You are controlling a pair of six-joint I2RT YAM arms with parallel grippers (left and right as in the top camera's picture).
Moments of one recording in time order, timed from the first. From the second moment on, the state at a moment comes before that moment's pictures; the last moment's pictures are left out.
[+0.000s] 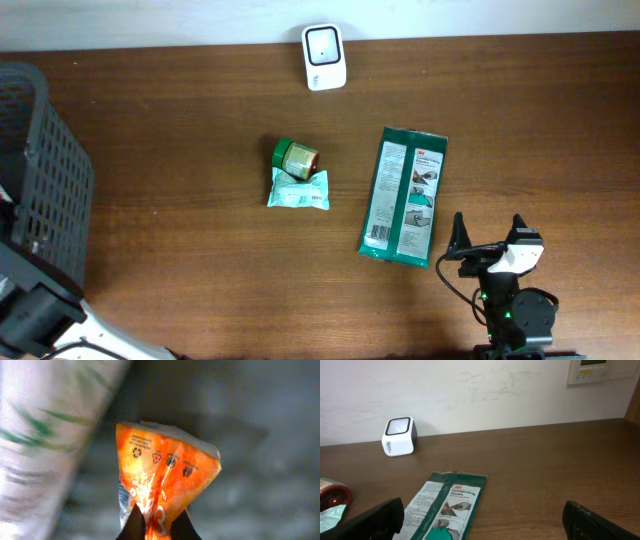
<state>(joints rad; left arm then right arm) 0.81 2.08 1.60 -0.88 -0.08 0.02 -0.02 0.01 0.01 -0.08 0.01 0.11</state>
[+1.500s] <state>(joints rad) -0.57 1.98 1.82 -1.00 -0.21 -0.10 -0.02 0.01 0.01 -0.08 0.01 0.11</state>
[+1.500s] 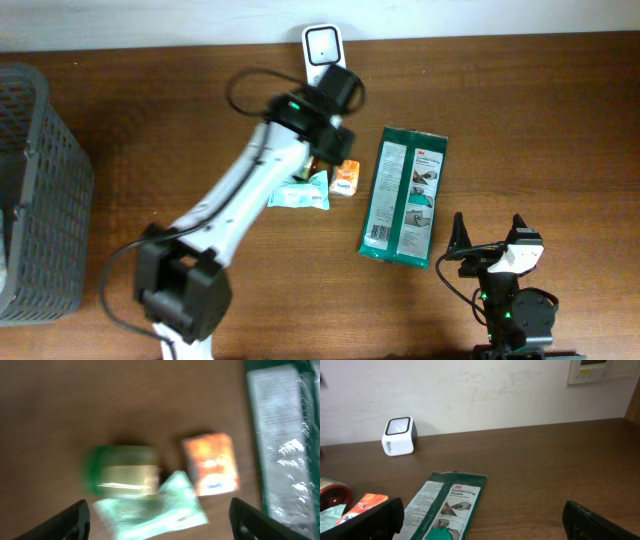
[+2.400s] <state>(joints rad) 0.88 1.74 1.42 -0.74 -0.31 0.00 -0.02 0.01 0.01 -0.08 0.01 0.11</state>
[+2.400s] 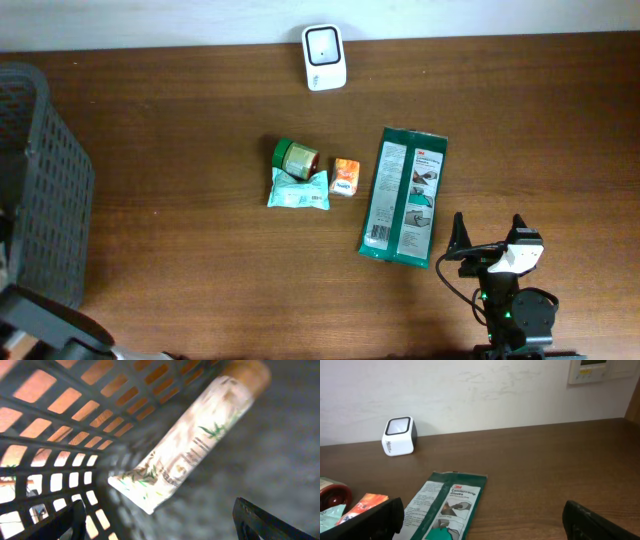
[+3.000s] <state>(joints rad) 0.90 2.01 1.42 -0.57 -0.26 0.16 -0.02 0.01 0.01 -0.08 0.01 0.11</state>
